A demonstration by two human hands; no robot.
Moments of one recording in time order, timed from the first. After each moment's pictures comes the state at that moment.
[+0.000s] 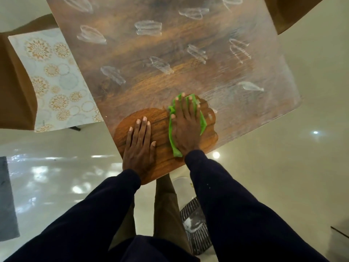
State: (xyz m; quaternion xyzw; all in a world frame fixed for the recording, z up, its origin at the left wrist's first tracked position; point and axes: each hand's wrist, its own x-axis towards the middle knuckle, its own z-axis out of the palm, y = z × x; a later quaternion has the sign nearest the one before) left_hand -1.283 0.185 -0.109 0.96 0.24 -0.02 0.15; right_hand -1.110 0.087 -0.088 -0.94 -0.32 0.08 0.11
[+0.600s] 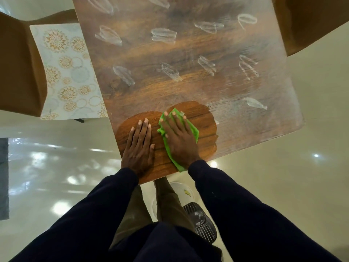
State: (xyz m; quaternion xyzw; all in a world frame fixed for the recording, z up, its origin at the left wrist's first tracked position) left_hand -1.279 0.182 -0.106 0.96 0.25 0.00 0.16; right_hand -1.113 0.065 -0.082 -0.83 -0.54 0.15 0.08
